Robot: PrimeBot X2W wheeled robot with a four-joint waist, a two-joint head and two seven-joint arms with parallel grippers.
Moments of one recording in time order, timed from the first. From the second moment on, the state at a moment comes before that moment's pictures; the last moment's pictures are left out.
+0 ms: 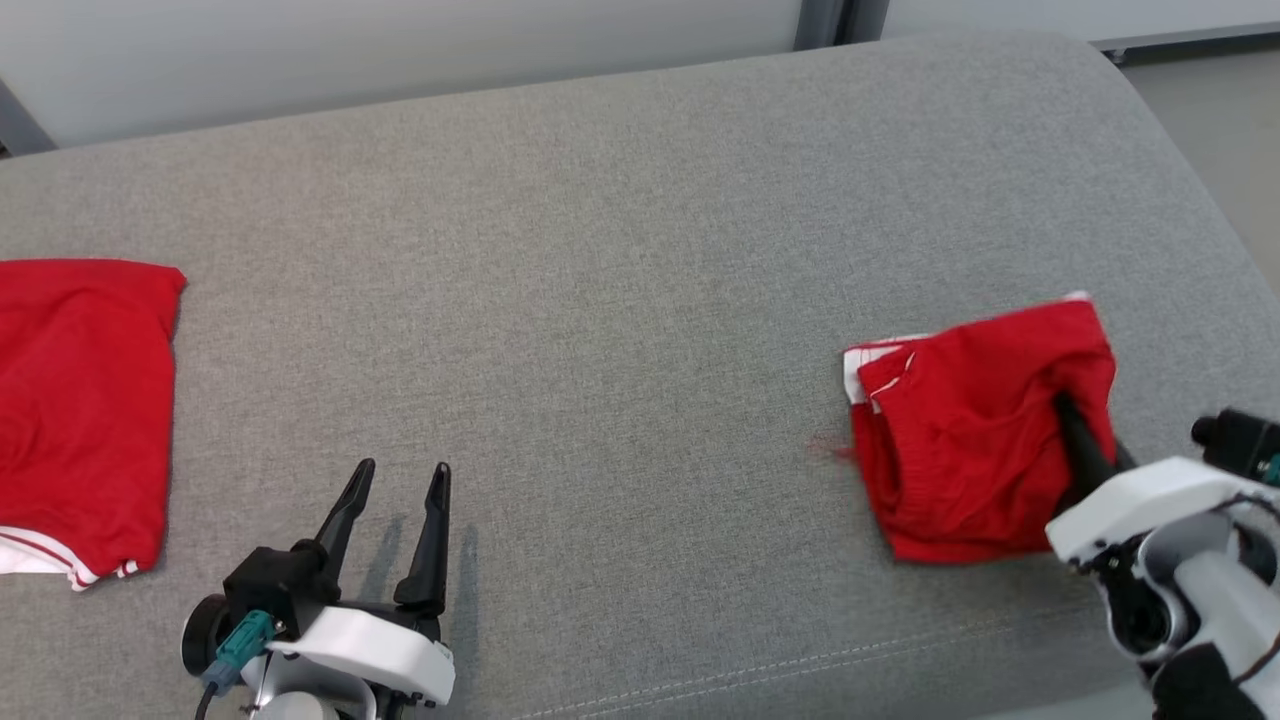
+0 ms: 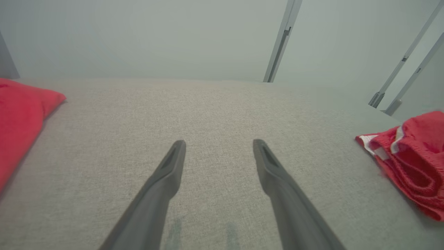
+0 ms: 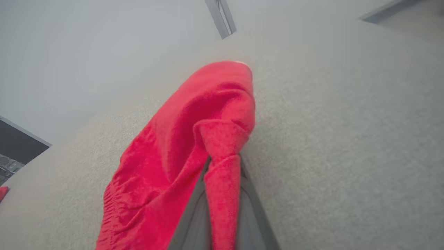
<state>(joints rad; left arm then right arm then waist) -0.10 0.04 -0.08 0.32 -0.23 -0.10 -0.26 -0.45 -0.29 0.43 0.76 0.98 0.13 -0.25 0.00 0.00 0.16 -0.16</state>
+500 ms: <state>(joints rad) -0.17 0.04 -0.09 0.23 -0.18 -0.12 -0.26 -0.77 -0.44 0.23 0.99 0.68 0.13 -0.25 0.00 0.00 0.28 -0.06</state>
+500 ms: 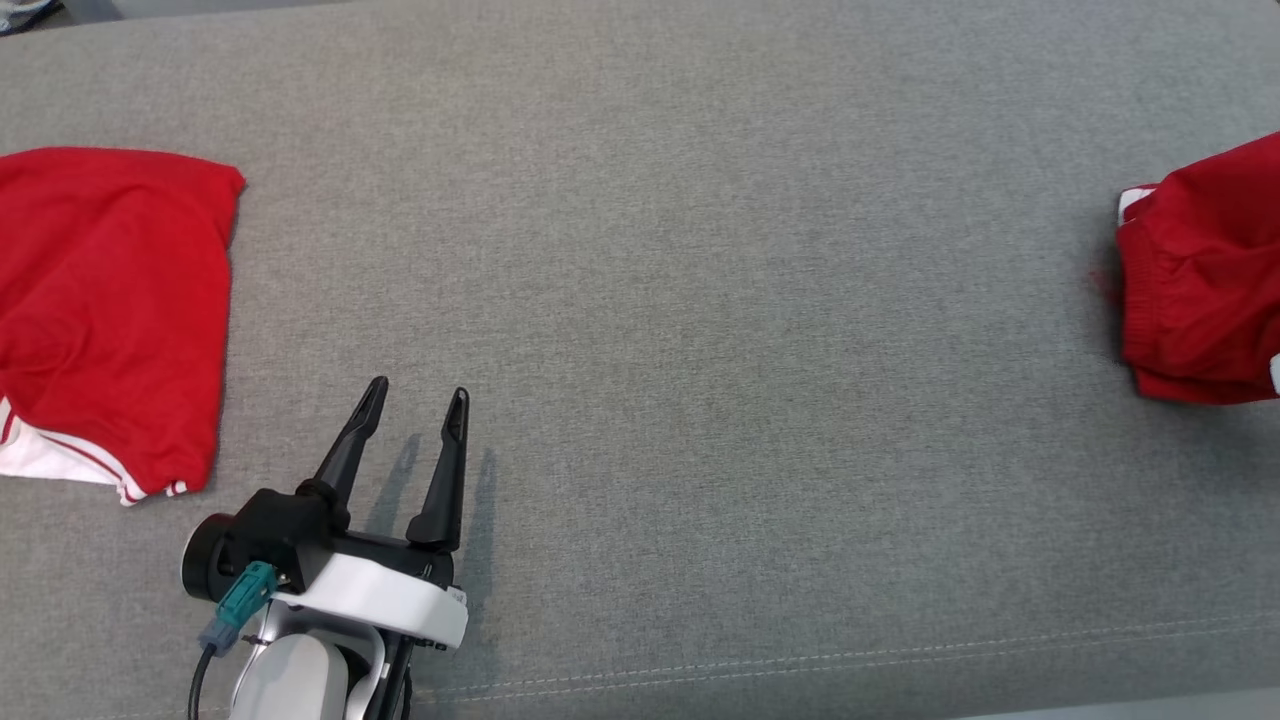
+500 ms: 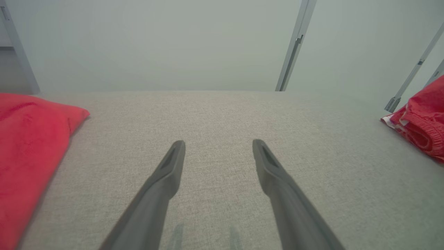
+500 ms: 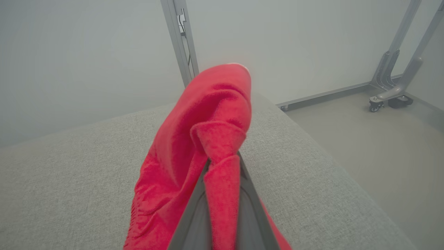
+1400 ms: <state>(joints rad) -0.17 0.04 -0.12 0.24 -0.19 -0.12 -0.26 -0.70 -0.38 -0.25 0.83 0.13 0.13 -0.25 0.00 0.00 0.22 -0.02</state>
